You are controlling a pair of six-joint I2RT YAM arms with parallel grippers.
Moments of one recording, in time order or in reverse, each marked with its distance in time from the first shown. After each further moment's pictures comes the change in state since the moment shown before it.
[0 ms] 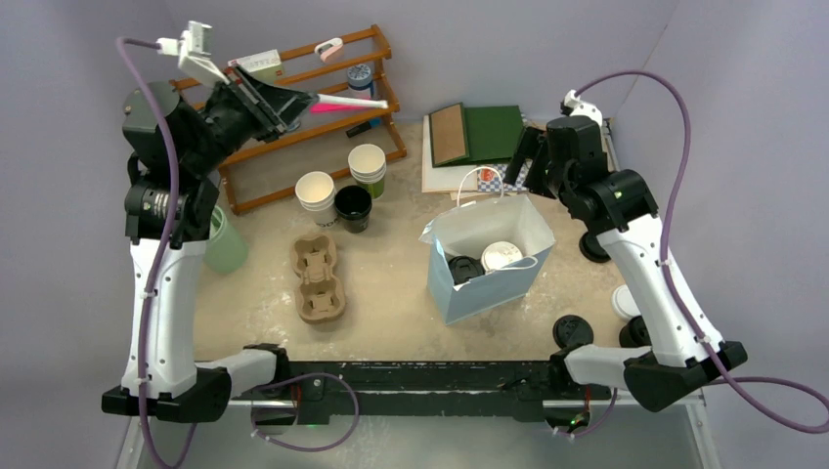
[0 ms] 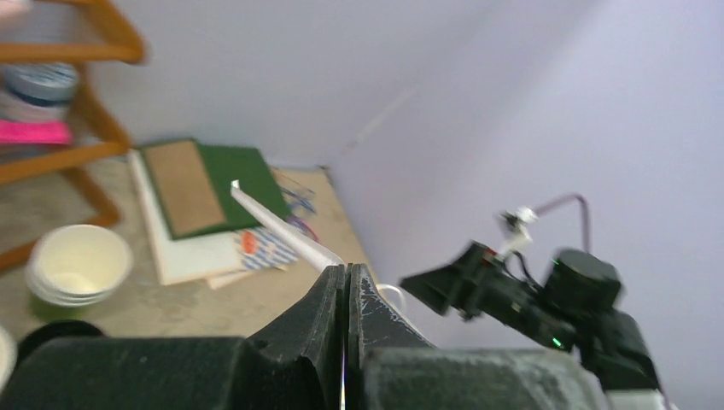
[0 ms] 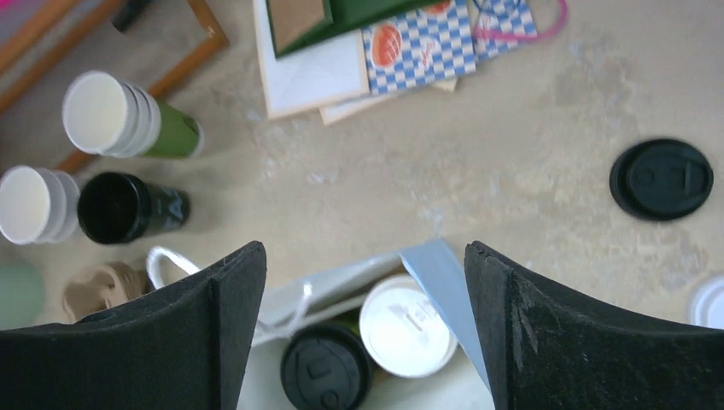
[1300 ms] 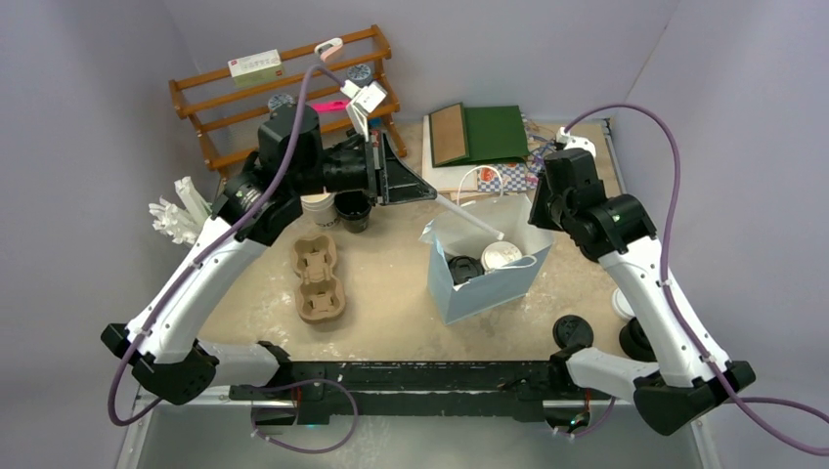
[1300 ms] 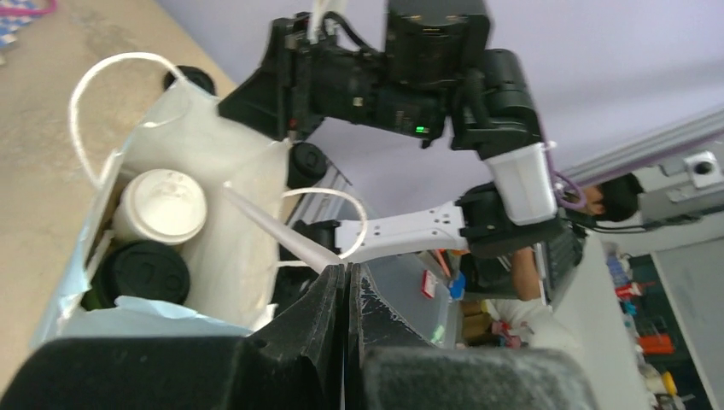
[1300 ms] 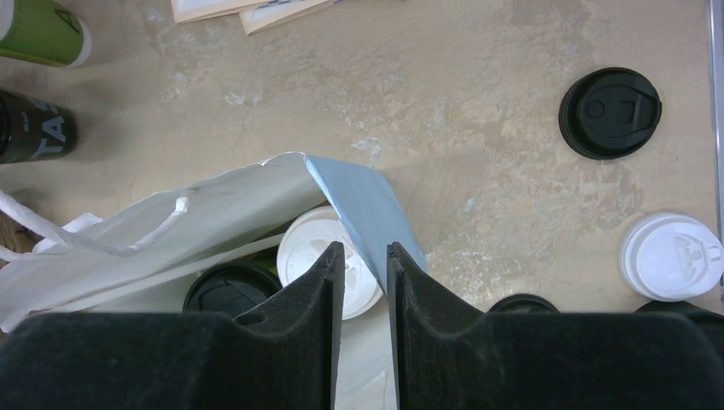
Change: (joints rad) left arm -0.591 0.103 -0.093 0.011 0.244 0.005; right arm 0.000 -0.121 -0.219 -0.117 -0.010 -0.066
